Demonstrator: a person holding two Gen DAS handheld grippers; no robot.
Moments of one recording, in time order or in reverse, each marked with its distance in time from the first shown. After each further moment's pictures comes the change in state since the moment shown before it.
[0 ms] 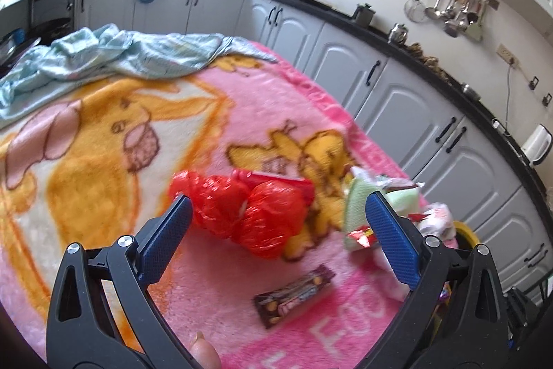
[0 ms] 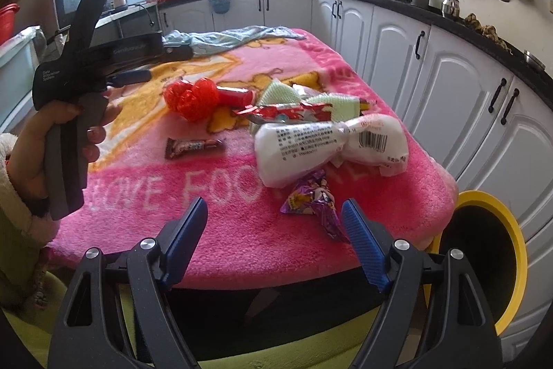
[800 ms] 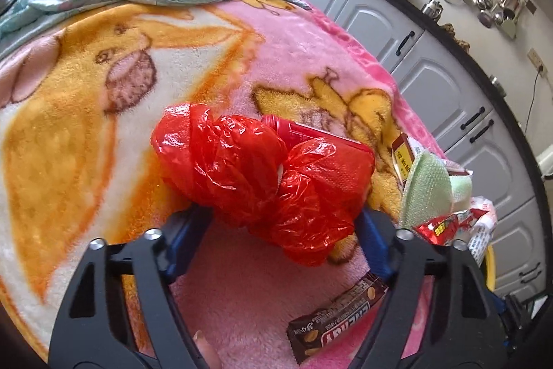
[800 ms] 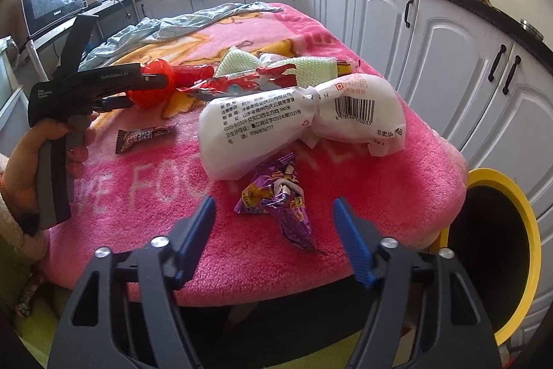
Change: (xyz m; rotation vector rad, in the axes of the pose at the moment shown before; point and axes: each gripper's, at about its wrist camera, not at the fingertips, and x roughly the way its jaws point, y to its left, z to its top) left arm 0.067 0.031 -0.017 -0.120 0.171 0.016; right arm 0.051 -0.038 -0.004 0.072 0.080 -0.015
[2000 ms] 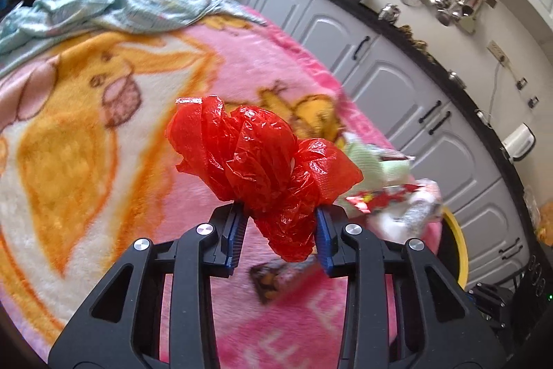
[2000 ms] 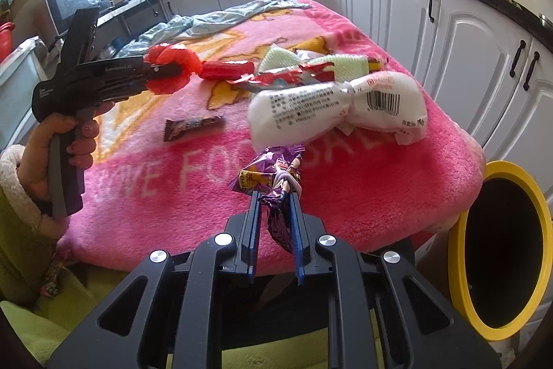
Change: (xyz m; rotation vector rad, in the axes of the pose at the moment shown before) left arm -0.061 -0.025 -0.011 0.093 -0.049 -0.133; right arm -0.034 0.014 -0.006 -0.012 0.023 0.137
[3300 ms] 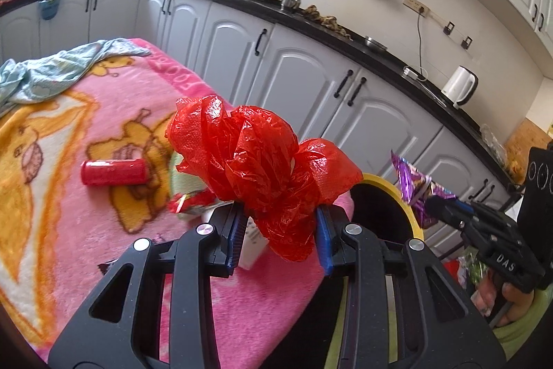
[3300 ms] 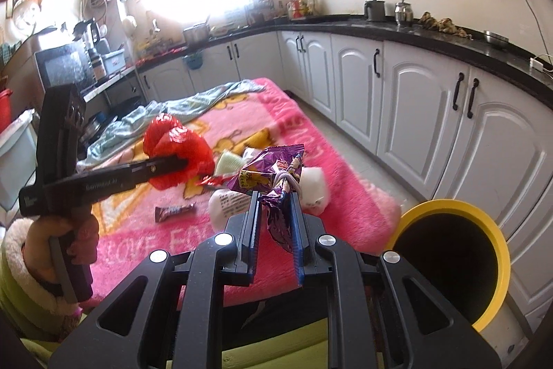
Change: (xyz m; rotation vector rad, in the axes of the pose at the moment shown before) left arm -0.018 -0.142 -0.013 0.270 -0.003 -0.195; right arm -0.113 -0.049 0.023 0.112 -0.288 -0.103
